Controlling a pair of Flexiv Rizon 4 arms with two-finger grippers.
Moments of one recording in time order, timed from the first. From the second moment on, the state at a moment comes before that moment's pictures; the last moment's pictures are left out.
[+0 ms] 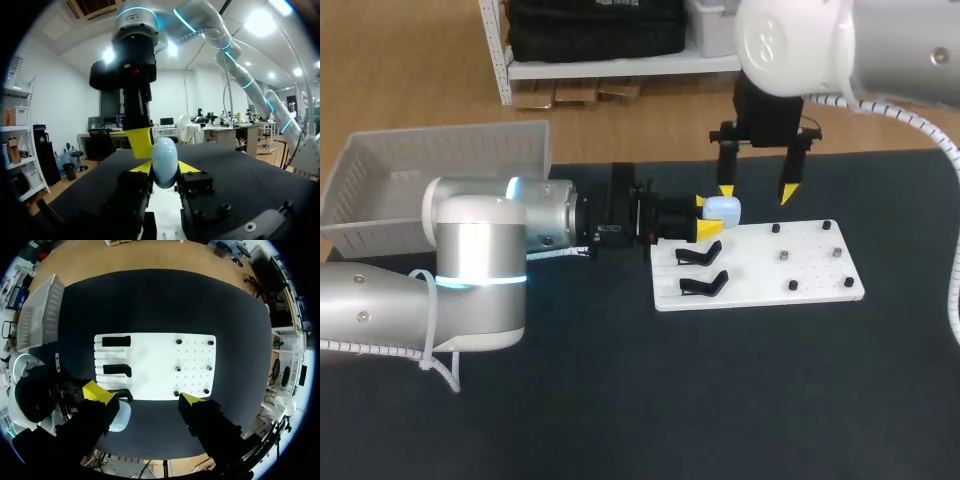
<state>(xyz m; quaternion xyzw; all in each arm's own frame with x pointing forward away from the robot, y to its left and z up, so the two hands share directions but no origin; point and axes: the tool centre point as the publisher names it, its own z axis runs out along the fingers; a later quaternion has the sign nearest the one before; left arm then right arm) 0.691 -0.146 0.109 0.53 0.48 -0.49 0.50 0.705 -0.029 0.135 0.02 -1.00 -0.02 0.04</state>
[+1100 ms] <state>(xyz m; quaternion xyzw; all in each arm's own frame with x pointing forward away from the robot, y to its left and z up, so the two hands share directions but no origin) 0.716 -0.053 0.138 0.49 0.58 -0.42 0.49 0.719 -0.089 0.162 -0.10 -0.99 -0.10 -0.06</state>
